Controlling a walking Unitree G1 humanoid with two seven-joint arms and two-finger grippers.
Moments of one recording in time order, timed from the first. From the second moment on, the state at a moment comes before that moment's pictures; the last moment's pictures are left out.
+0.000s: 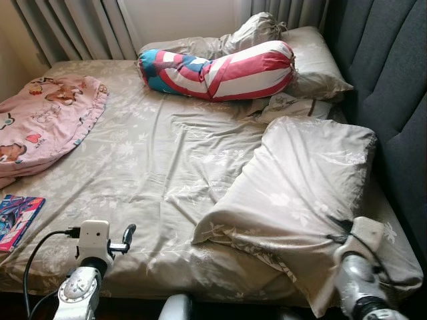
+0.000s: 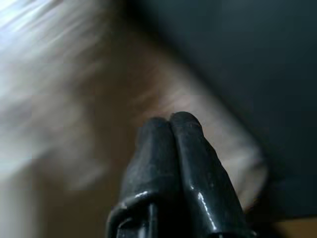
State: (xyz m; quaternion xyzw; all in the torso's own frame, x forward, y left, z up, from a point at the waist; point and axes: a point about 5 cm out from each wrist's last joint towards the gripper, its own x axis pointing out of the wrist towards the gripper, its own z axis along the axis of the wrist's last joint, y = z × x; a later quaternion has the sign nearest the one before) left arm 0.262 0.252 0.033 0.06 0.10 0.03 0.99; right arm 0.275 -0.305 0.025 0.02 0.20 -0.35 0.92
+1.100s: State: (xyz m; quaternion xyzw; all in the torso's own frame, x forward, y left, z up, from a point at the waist) left arm 0.262 0.254 0.029 0.07 0.10 0.03 0.99; right arm 0.289 -0.262 0.016 0.12 0.20 -0.22 0.95
